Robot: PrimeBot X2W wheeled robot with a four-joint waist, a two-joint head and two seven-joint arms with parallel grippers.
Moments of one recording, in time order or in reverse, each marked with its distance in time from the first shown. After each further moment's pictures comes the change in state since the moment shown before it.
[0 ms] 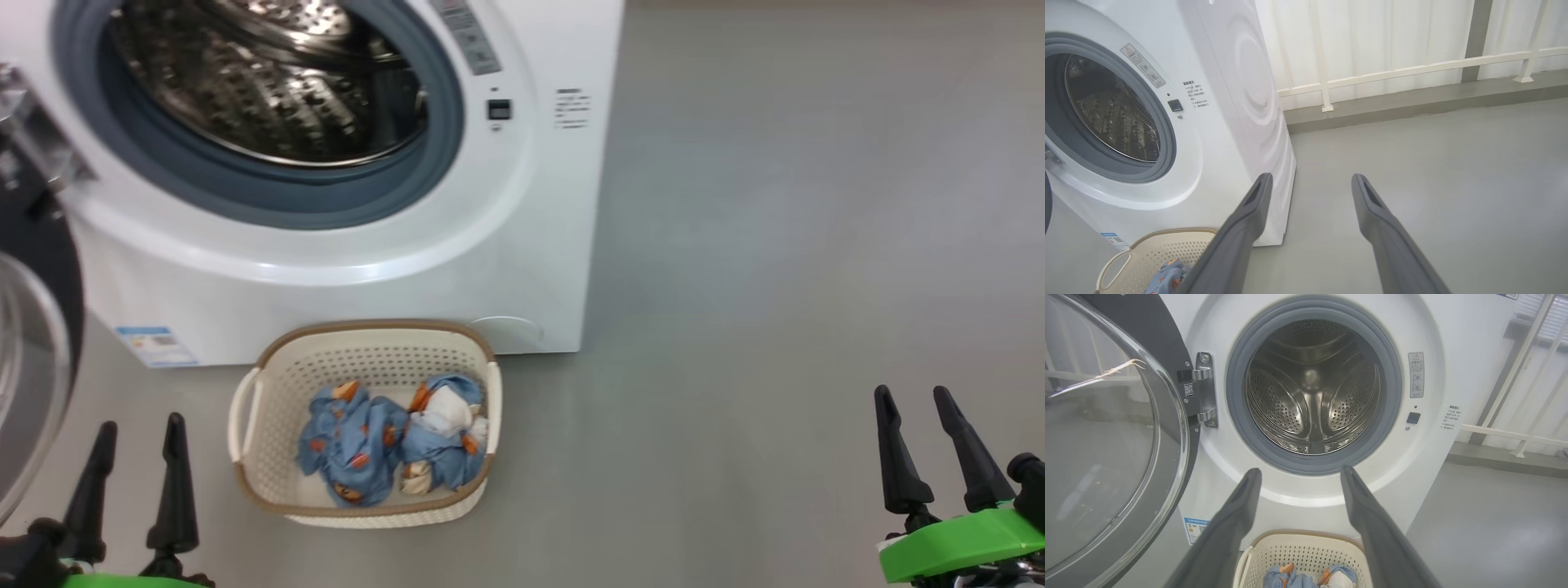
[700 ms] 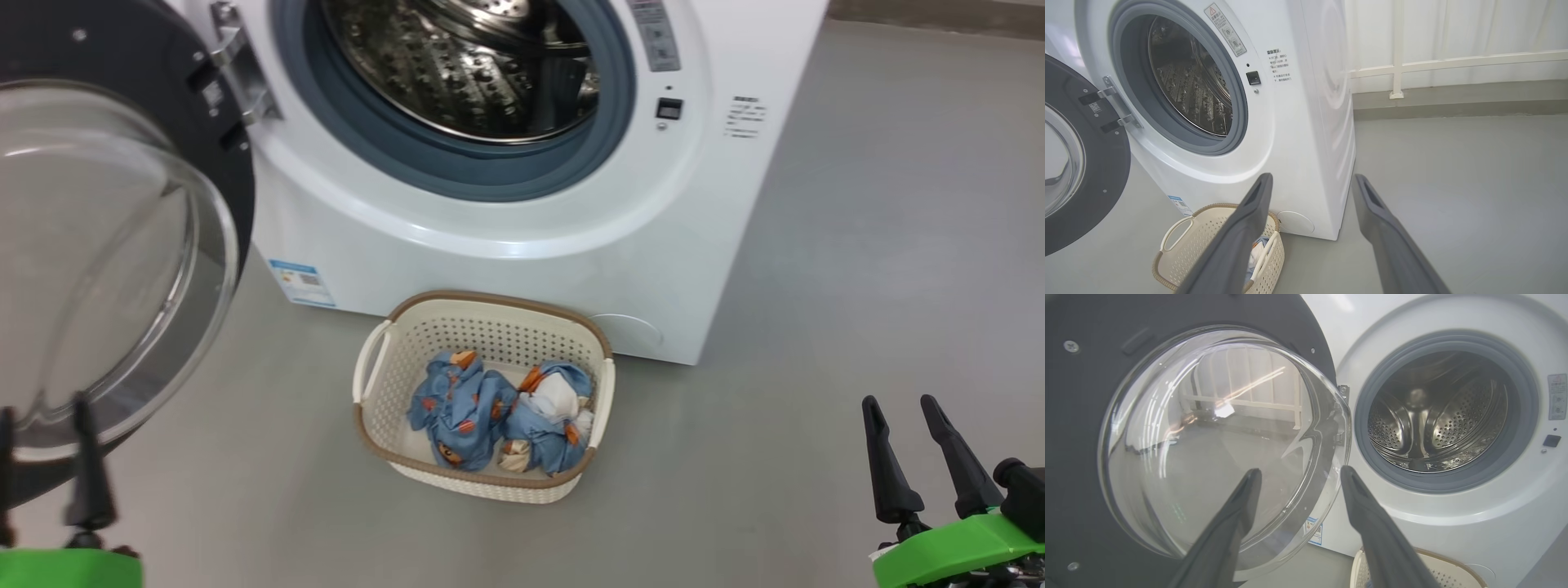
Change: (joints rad) left arm -0.084 0.018 0.169 0.105 0.068 0.000 0.000; right arm 0.002 -0.020 0.031 0.021 0.000 0.000 0.000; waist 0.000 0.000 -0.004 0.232
